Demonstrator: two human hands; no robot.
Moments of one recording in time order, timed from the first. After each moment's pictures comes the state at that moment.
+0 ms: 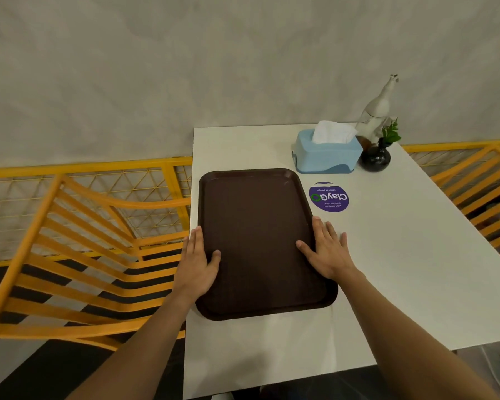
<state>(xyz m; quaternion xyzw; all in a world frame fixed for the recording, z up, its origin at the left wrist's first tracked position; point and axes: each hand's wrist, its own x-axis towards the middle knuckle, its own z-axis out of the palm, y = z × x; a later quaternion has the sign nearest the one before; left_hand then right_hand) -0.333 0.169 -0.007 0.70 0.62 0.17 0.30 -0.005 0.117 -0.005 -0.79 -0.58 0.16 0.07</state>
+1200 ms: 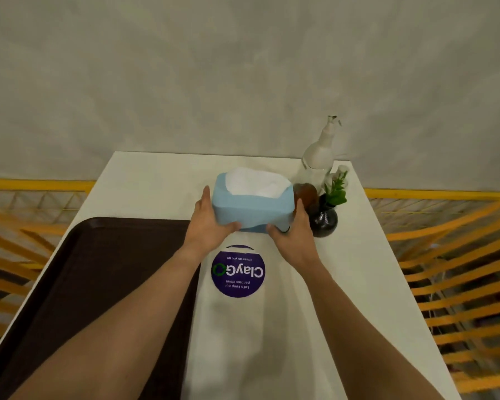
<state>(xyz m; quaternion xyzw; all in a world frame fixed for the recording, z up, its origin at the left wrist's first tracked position) 0.025 0.362 0.040 0.65 0.61 0.29 0.35 0.237 0.309 0.018 -0.70 -0.52 0.29 0.40</state>
